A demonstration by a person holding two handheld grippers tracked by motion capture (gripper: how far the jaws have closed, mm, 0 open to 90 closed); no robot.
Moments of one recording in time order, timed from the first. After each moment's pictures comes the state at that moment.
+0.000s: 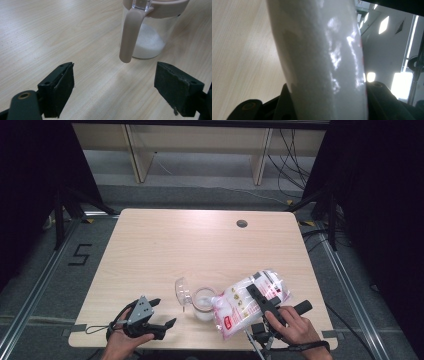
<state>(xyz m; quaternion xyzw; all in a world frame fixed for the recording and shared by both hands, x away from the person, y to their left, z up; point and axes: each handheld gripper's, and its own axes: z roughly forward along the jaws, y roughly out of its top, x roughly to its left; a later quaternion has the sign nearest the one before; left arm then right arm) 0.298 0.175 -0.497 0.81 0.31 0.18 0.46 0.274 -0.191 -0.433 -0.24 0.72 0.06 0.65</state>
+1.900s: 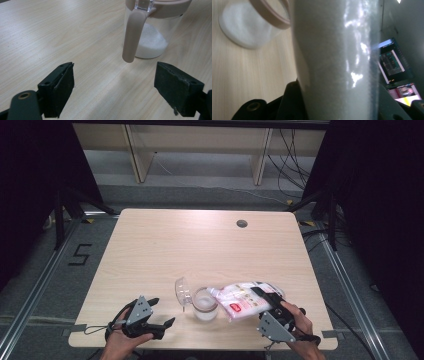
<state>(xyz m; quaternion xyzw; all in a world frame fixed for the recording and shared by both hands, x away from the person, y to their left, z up) 0.297 0.176 -0.496 0.81 0.31 0.19 0.46 0.295 -0.224 -0.444 -0.03 0.80 0.32 0.50</state>
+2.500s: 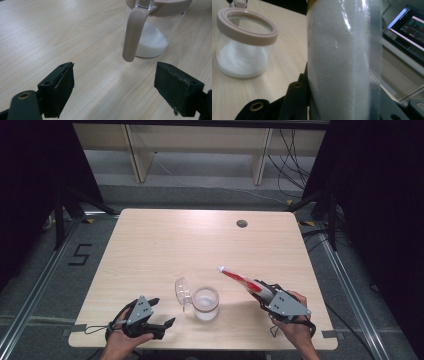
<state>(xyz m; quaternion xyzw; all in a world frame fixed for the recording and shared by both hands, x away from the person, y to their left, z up) 0.297 0.176 -0.497 0.81 0.32 0.19 0.46 0.329 -0.241 -0.460 0.15 0.78 0.48 0.37</state>
